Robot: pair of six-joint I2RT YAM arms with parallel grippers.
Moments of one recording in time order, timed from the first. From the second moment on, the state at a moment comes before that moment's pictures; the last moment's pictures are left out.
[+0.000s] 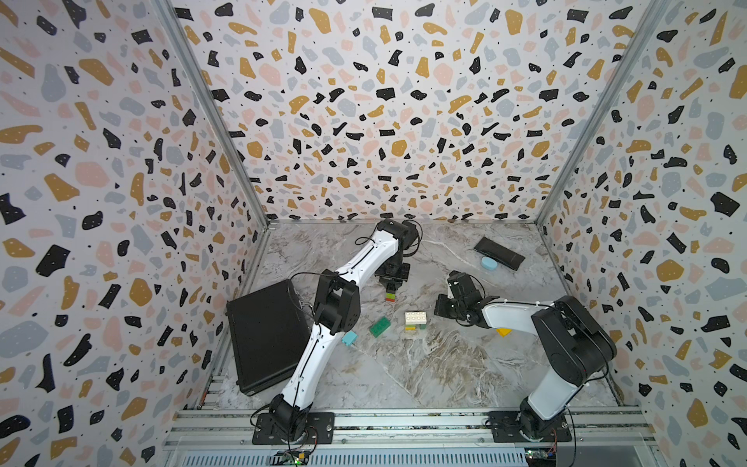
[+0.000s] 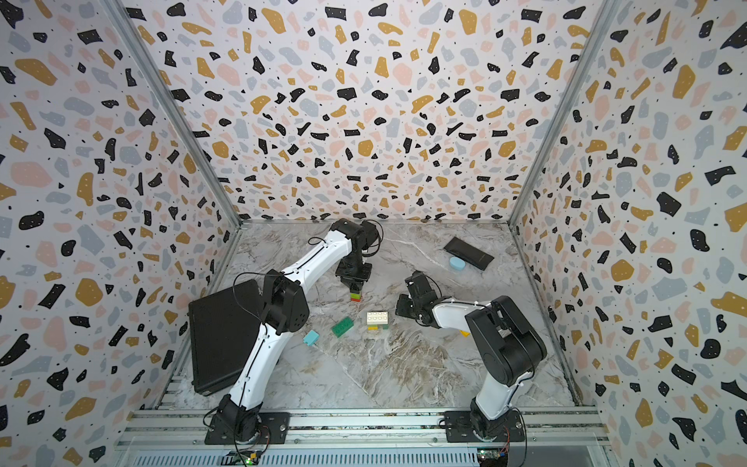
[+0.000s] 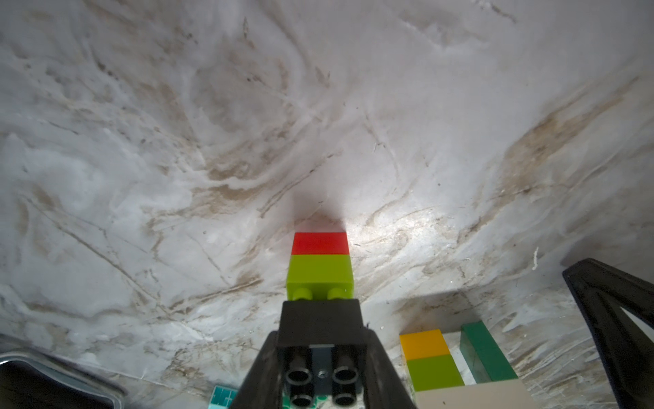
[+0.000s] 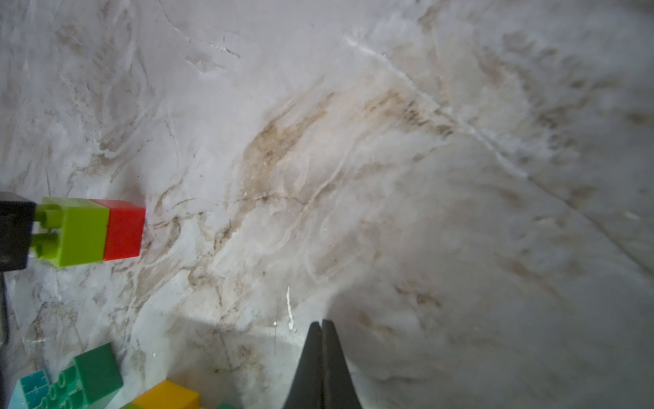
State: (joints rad) left arm -0.60 2.48 2.42 -1.53 0.02 -0.36; right arm 0.53 1.70 0.79 0.02 -0.10 0.63
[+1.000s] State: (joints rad) left arm -0.61 2.40 2.22 -1.43 0.03 -0.35; right arm 0.53 1.70 0.79 0.02 -0.10 0.63
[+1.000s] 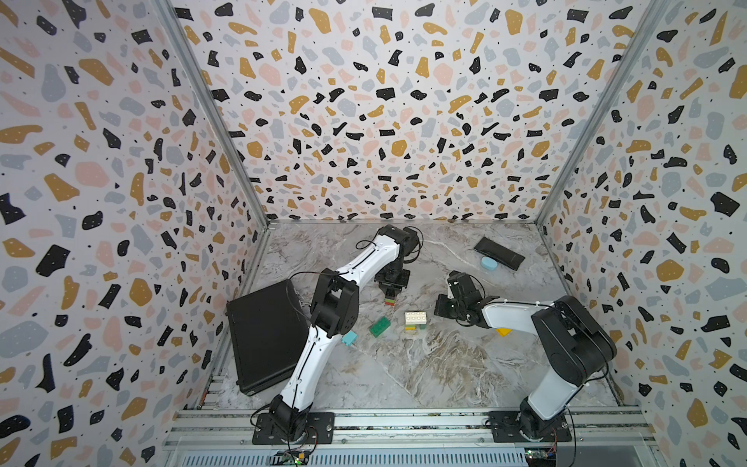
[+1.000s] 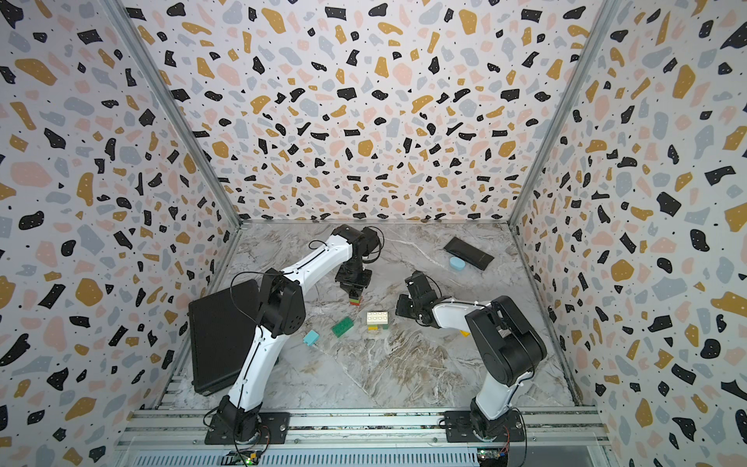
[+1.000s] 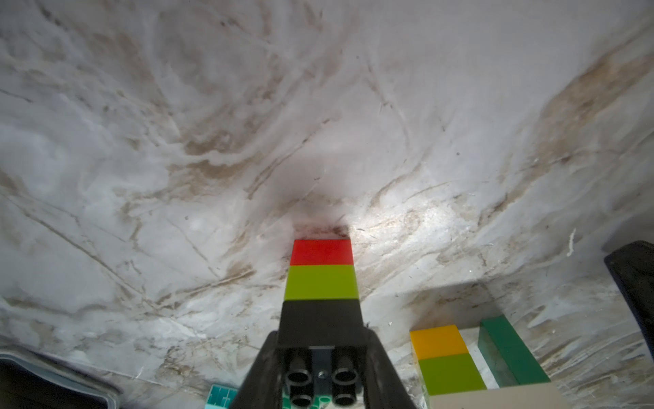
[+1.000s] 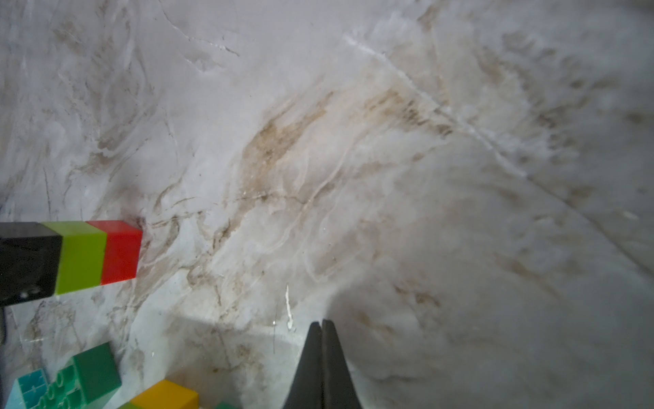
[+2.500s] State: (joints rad) left arm -0.60 2.35 1.98 -1.21 0.11 -0.58; right arm 0.53 1.70 0.79 0.00 -0.09 0.62
